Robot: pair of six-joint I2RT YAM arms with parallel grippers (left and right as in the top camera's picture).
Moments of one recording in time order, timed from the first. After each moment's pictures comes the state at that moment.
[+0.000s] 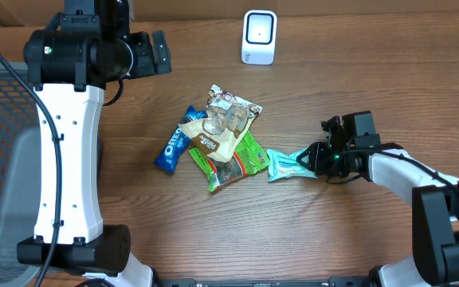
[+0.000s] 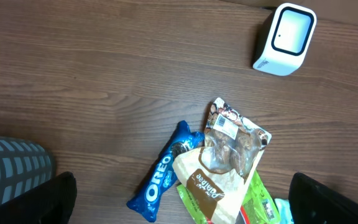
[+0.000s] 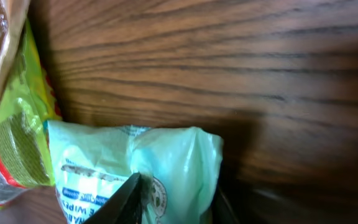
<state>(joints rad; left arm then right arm) -0.06 1.76 2.18 -1.38 0.03 -0.24 0.14 1.71 0.76 -0.26 -0.54 0.36</state>
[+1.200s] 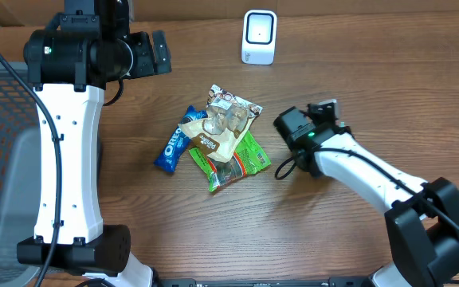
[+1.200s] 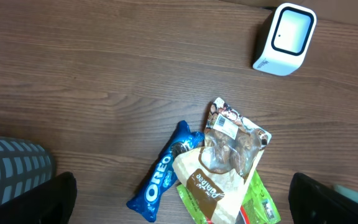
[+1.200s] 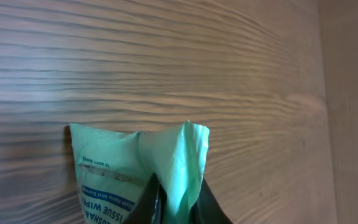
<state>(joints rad) -0.06 1.76 2.18 -1.38 0.03 -0.24 0.55 1.74 1.09 -0.84 0.84 0.43</state>
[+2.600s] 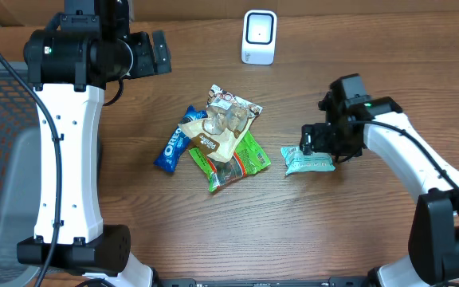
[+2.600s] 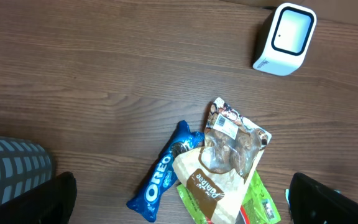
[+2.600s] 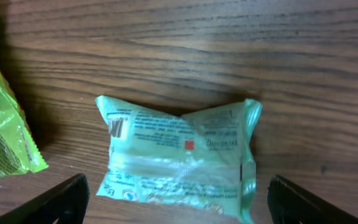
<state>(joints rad) -0.06 1.76 2.18 -1.38 0.03 -0.24 0.20 1.72 1.16 -0.83 -0.22 0.19</state>
